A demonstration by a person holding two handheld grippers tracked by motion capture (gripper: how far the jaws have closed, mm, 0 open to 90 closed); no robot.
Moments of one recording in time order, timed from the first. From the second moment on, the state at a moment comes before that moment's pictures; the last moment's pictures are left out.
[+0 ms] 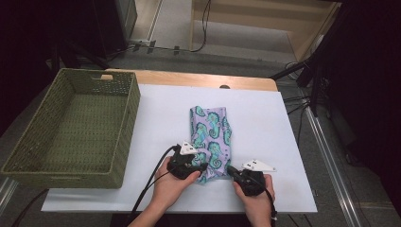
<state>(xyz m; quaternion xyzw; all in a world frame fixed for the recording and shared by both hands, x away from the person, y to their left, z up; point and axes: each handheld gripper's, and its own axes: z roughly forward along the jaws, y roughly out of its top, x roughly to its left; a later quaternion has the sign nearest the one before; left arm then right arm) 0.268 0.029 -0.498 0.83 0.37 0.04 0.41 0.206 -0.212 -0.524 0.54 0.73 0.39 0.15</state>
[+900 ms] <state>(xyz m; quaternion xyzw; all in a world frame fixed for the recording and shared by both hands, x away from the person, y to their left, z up) 0.270 0.010 -0.508 0.82 0.43 0.04 0.38 0.204 -0.216 -0.525 0.54 0.74 0.37 0.16</state>
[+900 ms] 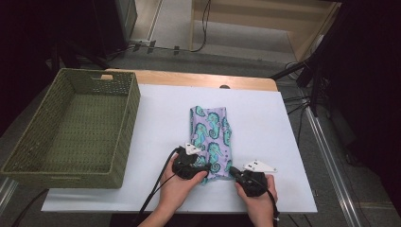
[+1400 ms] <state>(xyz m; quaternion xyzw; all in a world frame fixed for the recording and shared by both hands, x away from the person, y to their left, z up) 0.273 0.024 -0.511 0.82 0.39 0.04 0.41 0.210 -0.229 -0.508 0.53 0.72 0.42 0.14</state>
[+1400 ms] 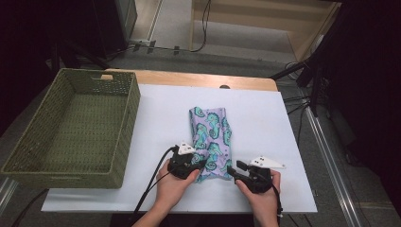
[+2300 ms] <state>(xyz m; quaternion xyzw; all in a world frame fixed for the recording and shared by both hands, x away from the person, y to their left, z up) 0.268 0.022 -0.514 0.82 0.39 0.06 0.41 0.290 -0.239 -0.460 0.52 0.71 0.46 0.13</state>
